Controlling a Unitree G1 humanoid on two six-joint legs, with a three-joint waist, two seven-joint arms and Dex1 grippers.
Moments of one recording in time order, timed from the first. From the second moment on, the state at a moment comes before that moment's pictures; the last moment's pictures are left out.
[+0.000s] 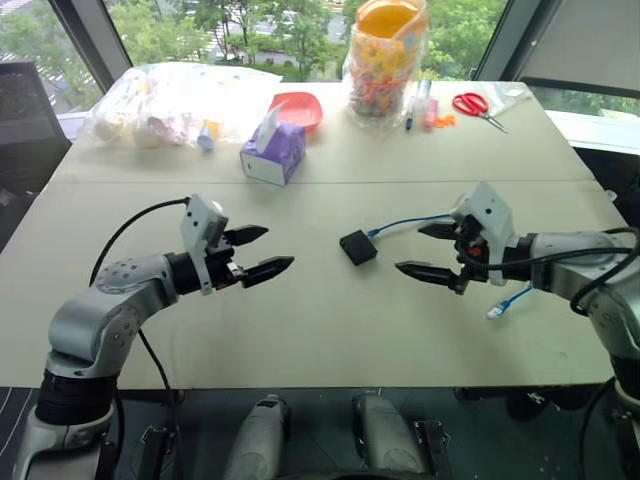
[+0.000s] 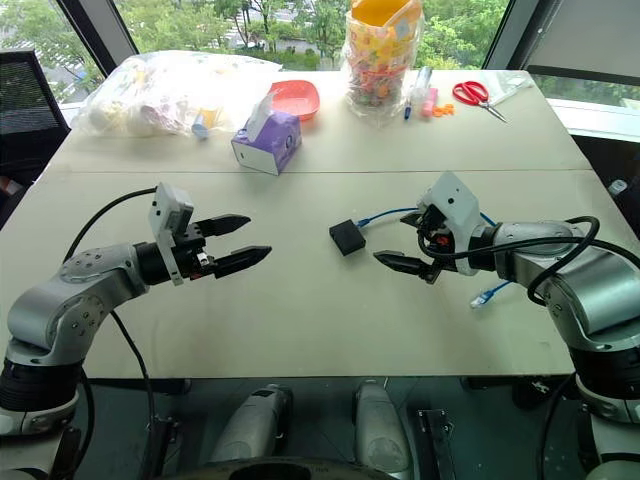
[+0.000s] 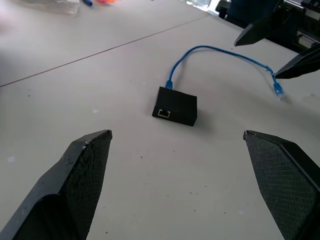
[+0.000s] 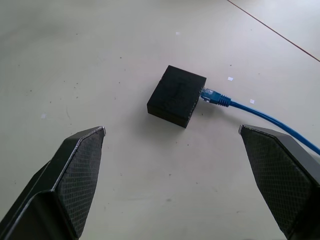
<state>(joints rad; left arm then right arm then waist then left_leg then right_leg) -0.29 0.63 0.09 -0.37 -0.68 0.76 -0.76 -0.41 -0.92 -0.04 -0.43 0.59 0.98 0.78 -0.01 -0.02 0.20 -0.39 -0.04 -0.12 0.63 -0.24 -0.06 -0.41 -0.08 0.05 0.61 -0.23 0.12</state>
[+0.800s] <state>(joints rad) -0.30 0.67 0.08 -0.35 -0.64 0.73 -0.80 -0.64 -0.92 0.18 -0.10 0.35 0.70 0.98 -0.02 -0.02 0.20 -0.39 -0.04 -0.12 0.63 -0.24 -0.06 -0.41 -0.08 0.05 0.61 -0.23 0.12</state>
